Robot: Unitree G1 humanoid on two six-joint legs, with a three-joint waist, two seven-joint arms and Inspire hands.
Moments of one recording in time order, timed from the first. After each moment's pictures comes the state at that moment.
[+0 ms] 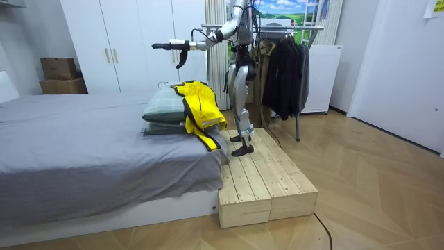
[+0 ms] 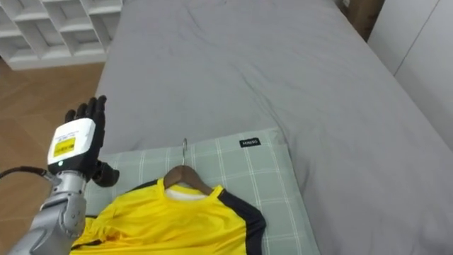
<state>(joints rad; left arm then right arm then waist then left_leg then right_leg) -0.52 0.33 -0.12 0.85 0.84 -0.01 0.45 -0.07 -0.36 0.07 1.36 0.33 0.03 0.24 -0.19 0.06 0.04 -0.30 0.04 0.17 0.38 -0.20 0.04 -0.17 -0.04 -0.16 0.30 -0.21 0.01</state>
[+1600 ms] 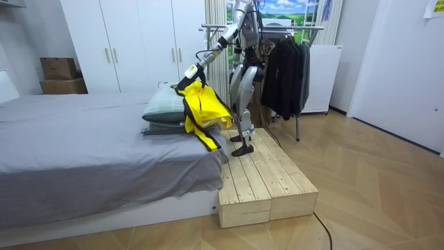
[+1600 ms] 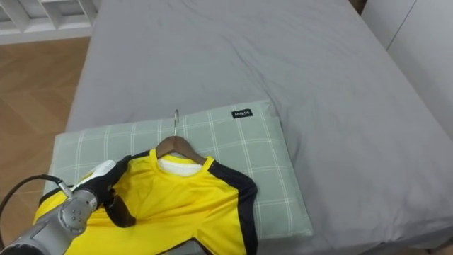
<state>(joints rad) -0.62 0.34 -0.26 1.13 0.51 -0.02 0.01 -0.16 -0.35 0.21 1.37 0.37 0.06 0.26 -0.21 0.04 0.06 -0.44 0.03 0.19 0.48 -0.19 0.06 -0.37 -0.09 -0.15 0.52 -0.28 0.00</state>
